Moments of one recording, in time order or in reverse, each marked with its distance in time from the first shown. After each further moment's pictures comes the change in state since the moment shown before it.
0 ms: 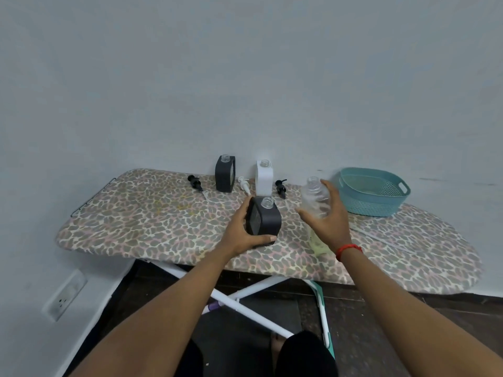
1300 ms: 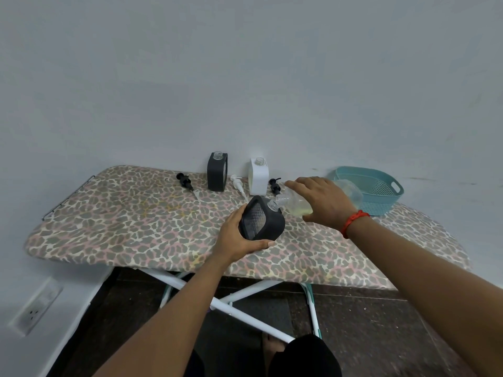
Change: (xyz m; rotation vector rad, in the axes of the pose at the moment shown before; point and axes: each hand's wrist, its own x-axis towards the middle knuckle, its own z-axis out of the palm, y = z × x) left_hand 0.004 -0.021 0.001 -0.035 0.055 0.025; right_hand 0.056 -0.034 -0.008 -1.076 -0.529 -0.455
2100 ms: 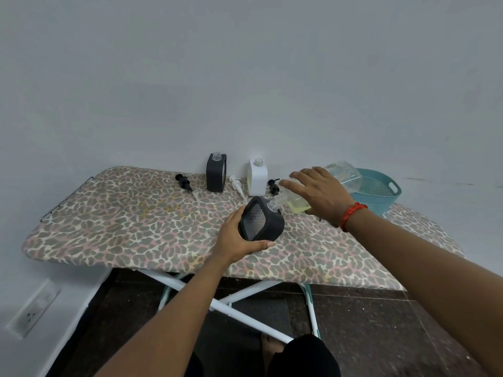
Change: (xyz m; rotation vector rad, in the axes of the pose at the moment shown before) left_hand -0.002 0.003 -0.001 0.051 0.003 -0.018; right_hand 0.010 0.001 -0.016 -0.243 0.001 -0.110
